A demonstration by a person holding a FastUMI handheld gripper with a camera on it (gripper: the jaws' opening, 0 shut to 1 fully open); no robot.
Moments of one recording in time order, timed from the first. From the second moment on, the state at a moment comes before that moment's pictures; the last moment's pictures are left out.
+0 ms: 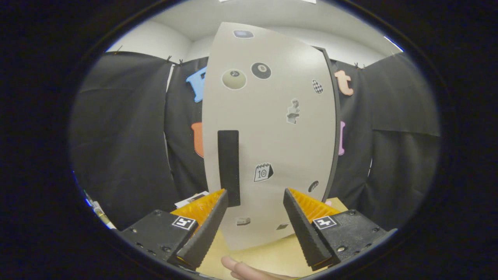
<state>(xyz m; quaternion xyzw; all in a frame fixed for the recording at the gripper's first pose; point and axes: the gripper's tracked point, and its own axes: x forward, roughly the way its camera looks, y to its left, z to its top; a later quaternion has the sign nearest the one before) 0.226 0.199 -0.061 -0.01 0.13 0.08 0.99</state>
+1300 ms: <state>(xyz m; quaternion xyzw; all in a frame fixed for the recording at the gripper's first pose) 0.070 0.103 -0.039 0.04 0.06 0.04 1.00</state>
